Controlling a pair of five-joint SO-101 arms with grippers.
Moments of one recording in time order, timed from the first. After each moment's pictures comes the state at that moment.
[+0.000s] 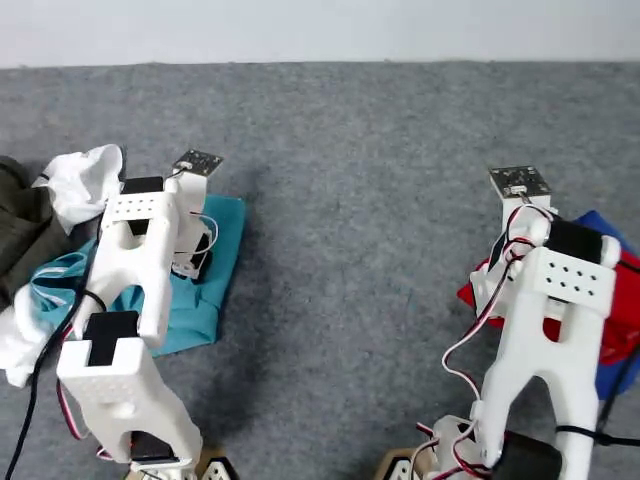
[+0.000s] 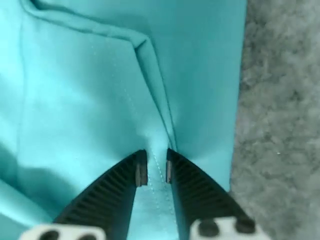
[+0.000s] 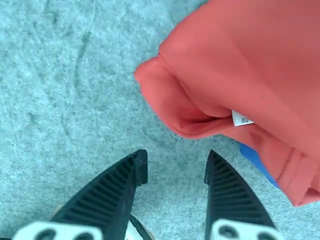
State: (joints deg) left arm -8.2 19.0 9.8 78.0 -16.2; right arm 15.9 -21.4 25.3 89.2 22.5
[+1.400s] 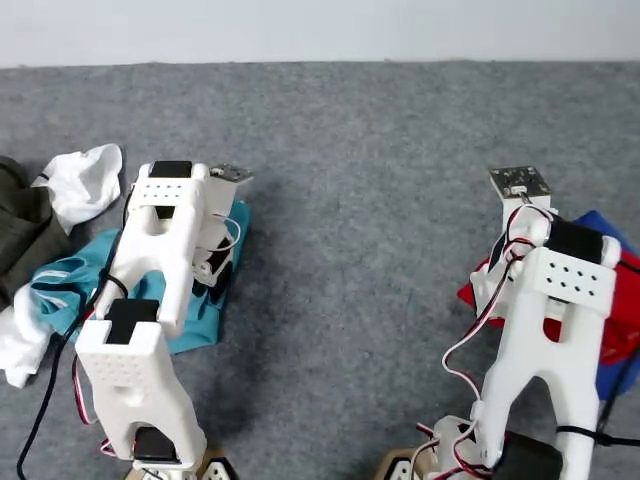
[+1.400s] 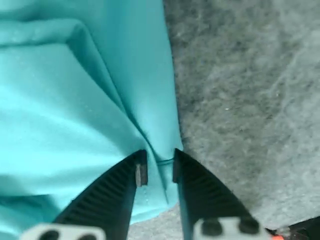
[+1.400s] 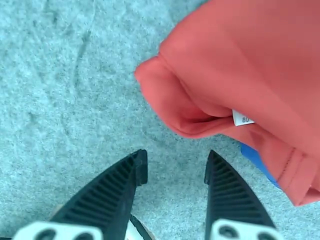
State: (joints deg) left arm -2.5 25.5 -1.1 95.5 -16.2; right arm 15.9 -21.4 25.4 89.2 22.5
